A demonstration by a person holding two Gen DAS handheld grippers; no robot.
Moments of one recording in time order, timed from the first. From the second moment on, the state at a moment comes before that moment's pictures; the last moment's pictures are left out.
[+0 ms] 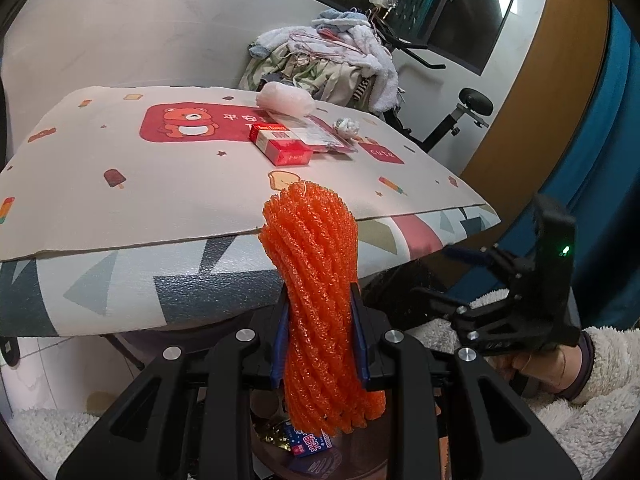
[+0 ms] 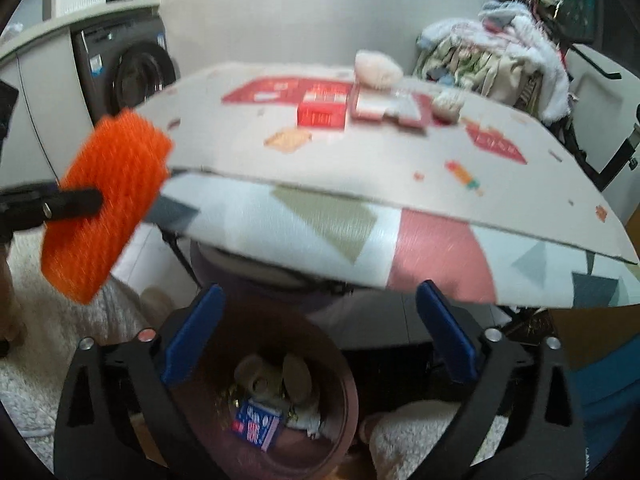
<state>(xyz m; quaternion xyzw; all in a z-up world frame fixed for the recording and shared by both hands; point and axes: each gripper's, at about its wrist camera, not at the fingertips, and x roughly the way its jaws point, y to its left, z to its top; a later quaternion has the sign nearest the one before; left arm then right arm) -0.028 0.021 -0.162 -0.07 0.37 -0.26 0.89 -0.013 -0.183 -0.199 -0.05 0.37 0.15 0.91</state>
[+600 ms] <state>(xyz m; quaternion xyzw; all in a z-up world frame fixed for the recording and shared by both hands) -0.028 -0.017 -0.175 0.00 0.39 -0.29 0.87 -0.011 -0.217 -0.191 0.02 0.36 0.10 0.93</state>
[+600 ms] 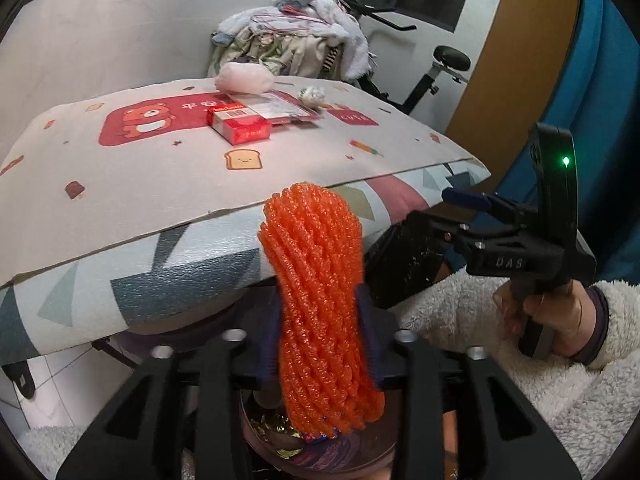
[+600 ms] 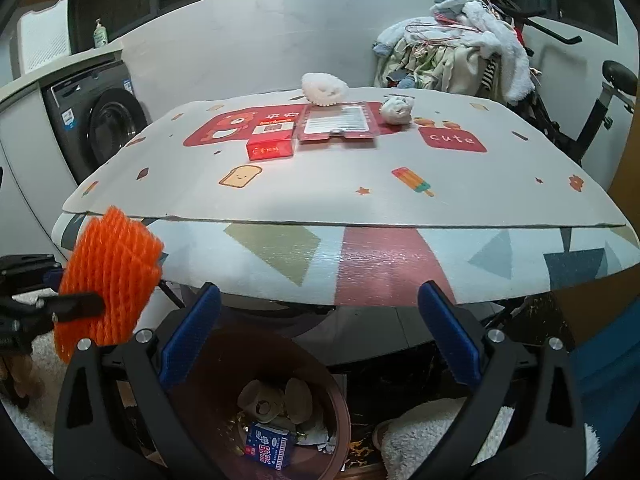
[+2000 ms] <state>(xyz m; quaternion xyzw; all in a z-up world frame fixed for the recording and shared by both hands) 0.005 0.047 -0.133 -0.06 0.36 -0.16 0.92 0.010 -0.227 -0.180 0.02 0.37 0.11 0.92</state>
